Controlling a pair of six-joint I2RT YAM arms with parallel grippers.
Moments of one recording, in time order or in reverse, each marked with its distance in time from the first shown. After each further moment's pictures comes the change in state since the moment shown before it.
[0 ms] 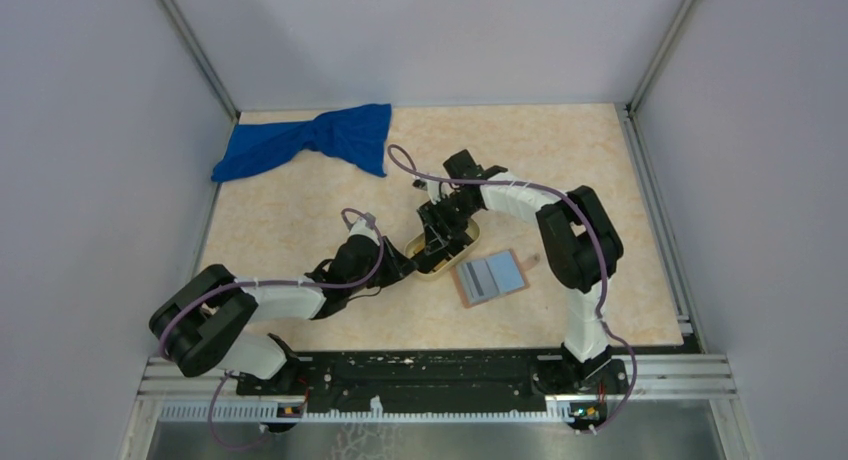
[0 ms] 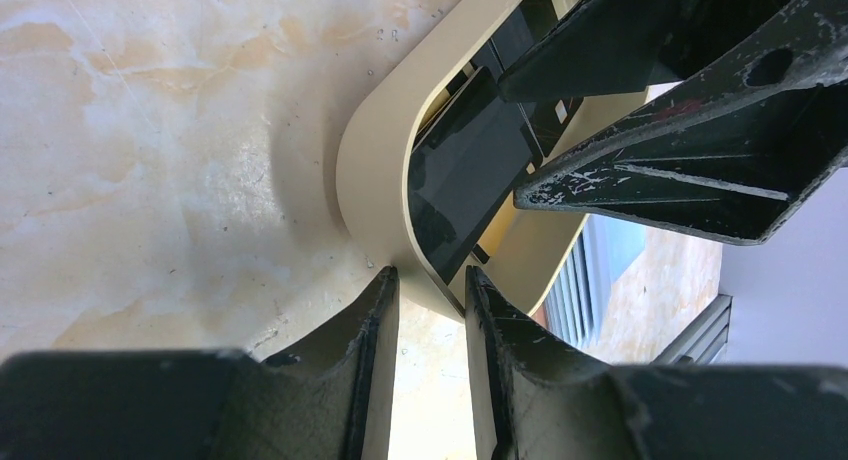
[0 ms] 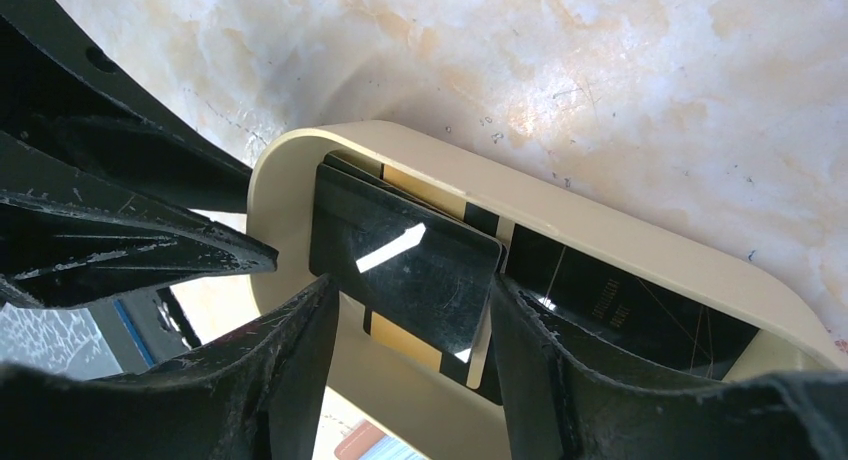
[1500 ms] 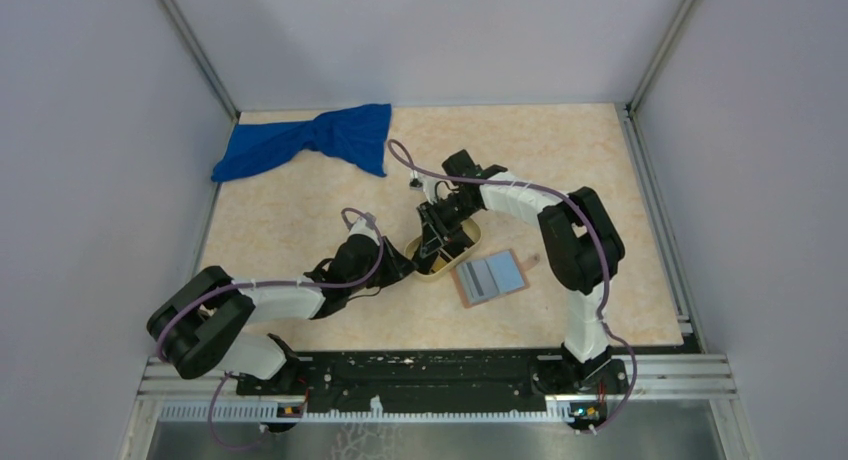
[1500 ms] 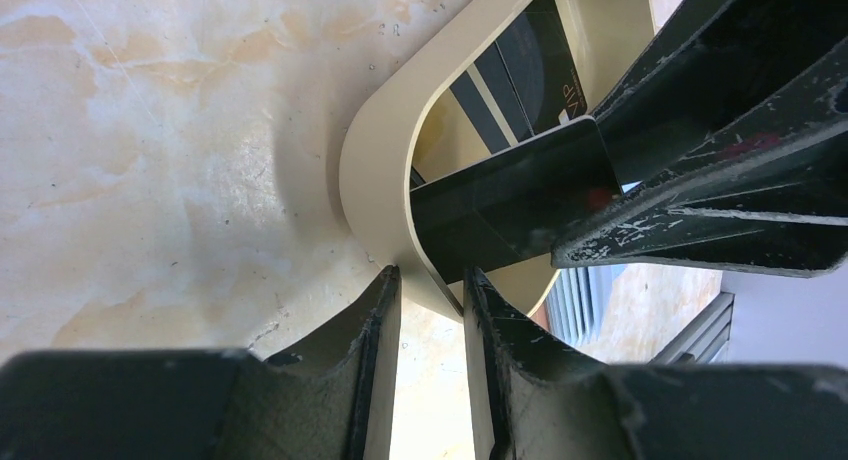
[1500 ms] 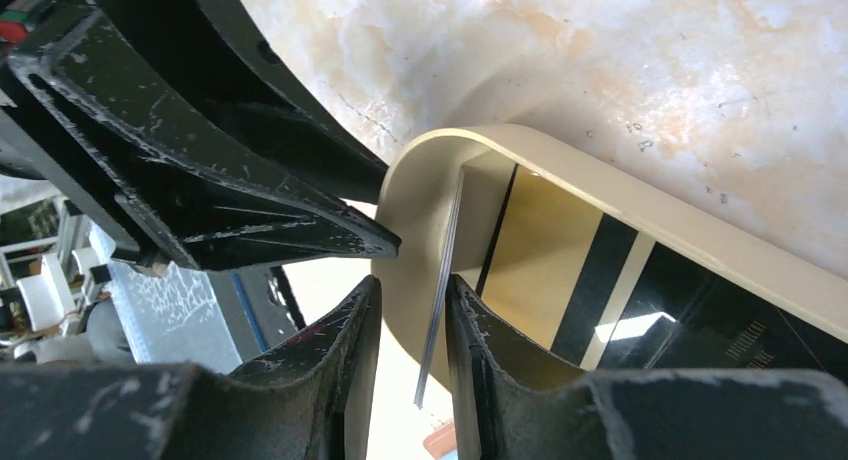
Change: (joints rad) left arm 0.000 -0.015 0.006 -0.032 0.000 0.001; right arm 0.006 -0.014 0.005 -0.034 -0.185 0.061
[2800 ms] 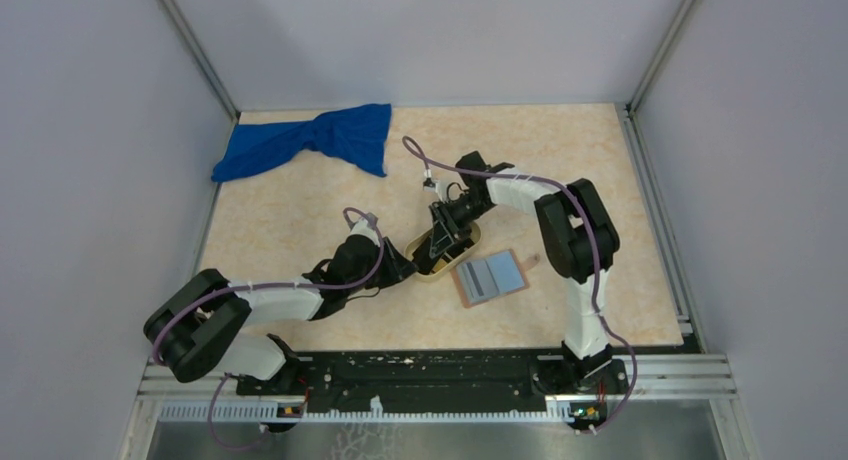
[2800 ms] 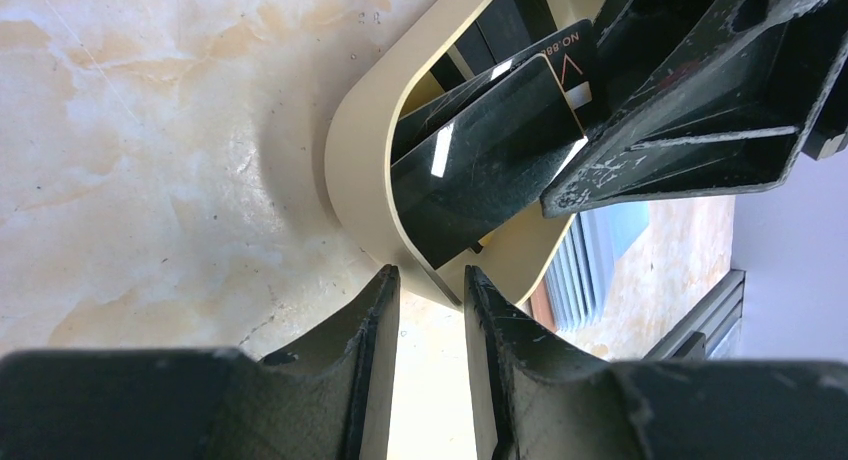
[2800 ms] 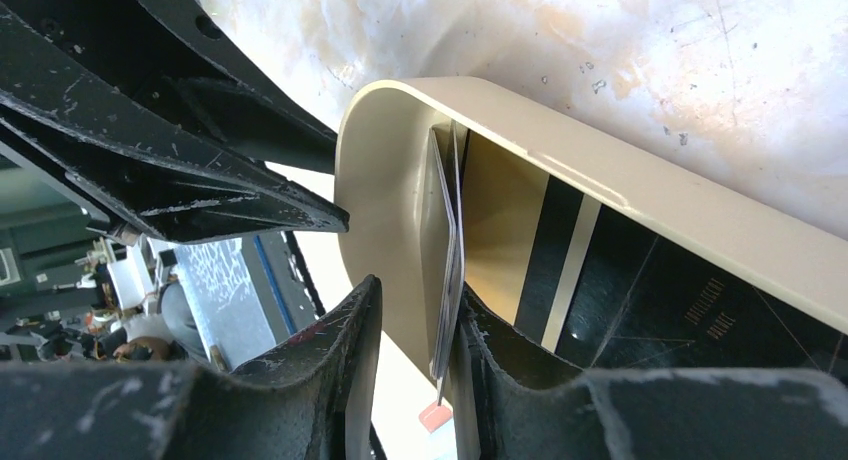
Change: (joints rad) left arm 0.000 -0.022 -0.005 -0.003 0.023 0.047; right arm -0.085 0.081 0.014 -0.071 -0.095 -0.035
